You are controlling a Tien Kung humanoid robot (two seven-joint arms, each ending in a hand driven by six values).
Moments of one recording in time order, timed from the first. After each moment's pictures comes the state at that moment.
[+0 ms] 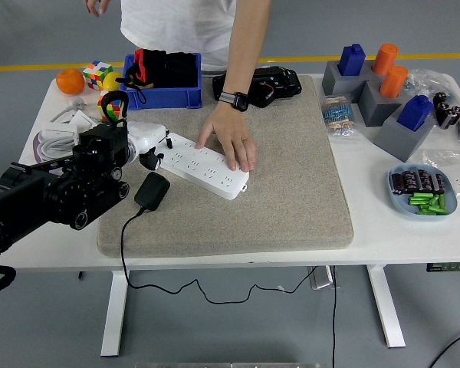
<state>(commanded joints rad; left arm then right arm) -1.00 0.15 -0.28 -0.62 1.66 -0.06 0.26 0.11 -0.26 0.84 0.27 -0.79 -0.11 -0.11</state>
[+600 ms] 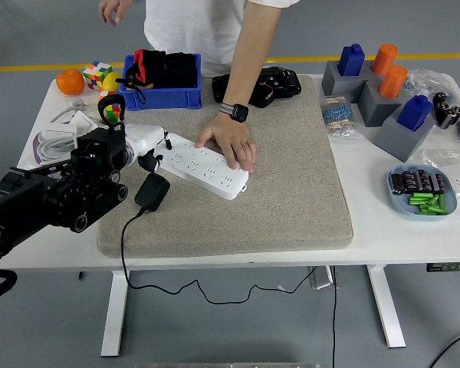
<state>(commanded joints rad) -0.98 0.15 -0.32 -0.62 1.68 -0.05 0.25 0.11 -0.26 0.83 0.27 -0.79 -0.11 -0.11</state>
